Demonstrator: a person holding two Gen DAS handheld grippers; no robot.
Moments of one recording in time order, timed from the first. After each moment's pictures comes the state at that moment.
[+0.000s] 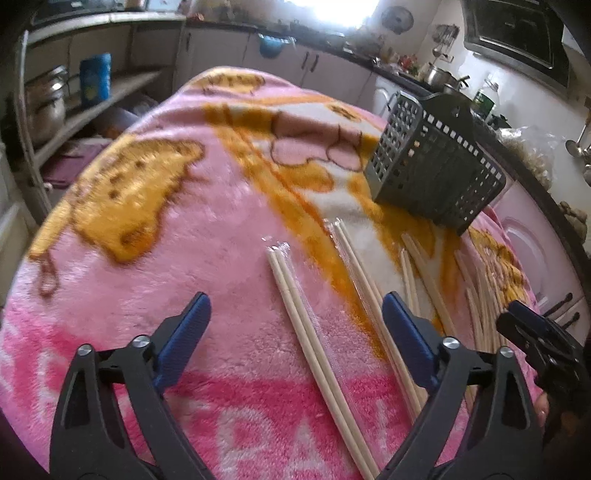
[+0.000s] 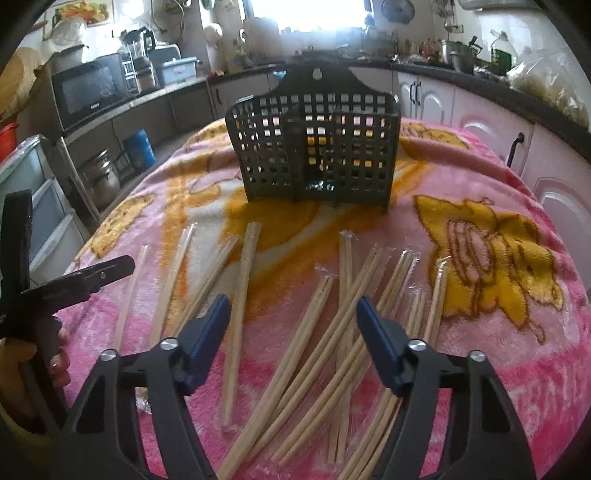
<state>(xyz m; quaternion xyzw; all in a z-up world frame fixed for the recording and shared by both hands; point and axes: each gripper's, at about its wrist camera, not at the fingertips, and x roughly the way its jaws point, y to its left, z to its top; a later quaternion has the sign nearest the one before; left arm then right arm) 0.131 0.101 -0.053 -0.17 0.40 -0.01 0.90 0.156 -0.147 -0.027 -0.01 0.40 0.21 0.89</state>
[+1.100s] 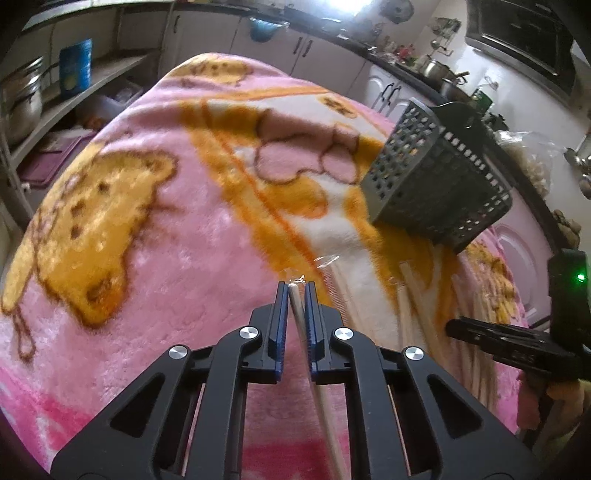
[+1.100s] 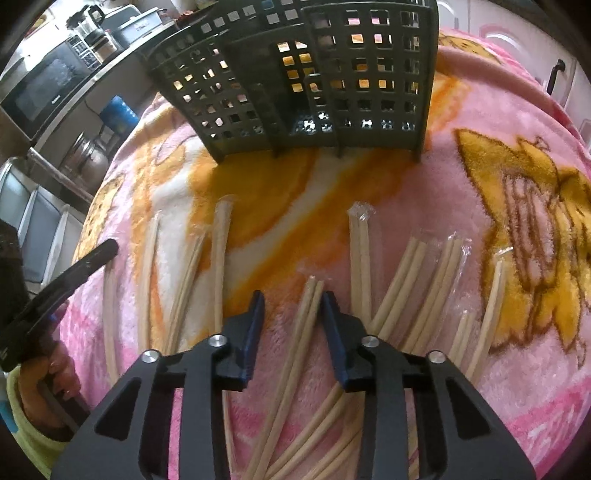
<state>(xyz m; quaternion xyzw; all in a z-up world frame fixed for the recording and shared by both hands) 0.177 0.112 -0.040 -0.18 0.42 -0.04 0.89 0.241 -0.143 -0.050 0.03 0.56 0.21 0.80</state>
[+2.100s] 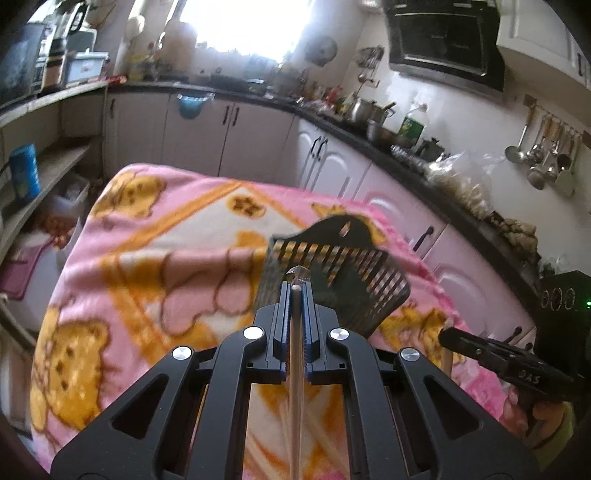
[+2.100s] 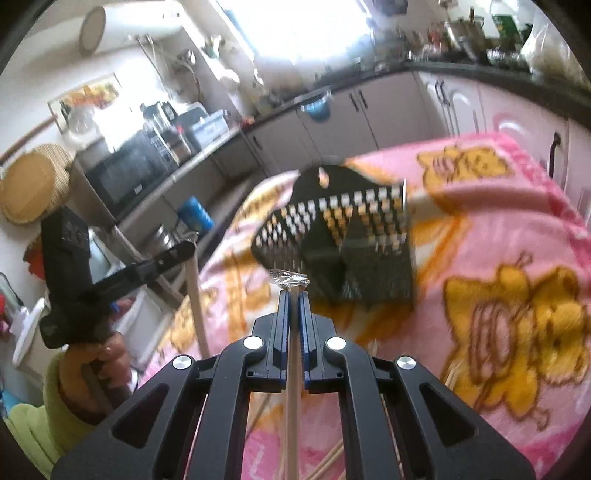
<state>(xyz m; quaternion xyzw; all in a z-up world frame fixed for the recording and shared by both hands) 0.220 0.047 0.090 -0.12 0.30 -0.12 0.94 0.228 -0.222 0.081 0.14 0.34 0.31 0.88</state>
